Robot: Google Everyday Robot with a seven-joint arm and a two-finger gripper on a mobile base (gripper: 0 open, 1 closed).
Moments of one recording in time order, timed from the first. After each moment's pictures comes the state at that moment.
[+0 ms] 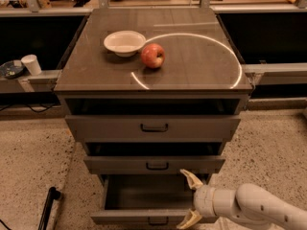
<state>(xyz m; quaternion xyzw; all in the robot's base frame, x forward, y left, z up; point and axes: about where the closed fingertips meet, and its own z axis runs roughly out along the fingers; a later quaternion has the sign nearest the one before) 0.416 -0.096 0.465 -0.63 0.62 0.17 0.44</state>
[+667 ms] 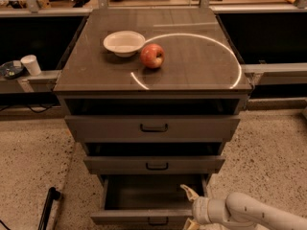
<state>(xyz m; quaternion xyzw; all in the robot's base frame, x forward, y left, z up) 0.418 -0.113 0.321 -0.60 0.66 0.22 0.39</state>
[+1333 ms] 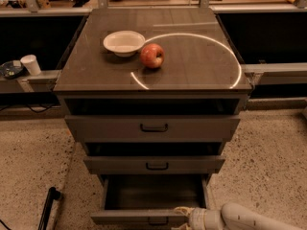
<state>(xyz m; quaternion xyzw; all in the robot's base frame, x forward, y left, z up) 0.394 -0.105 0.248 -0.60 0.66 0.25 0.37</state>
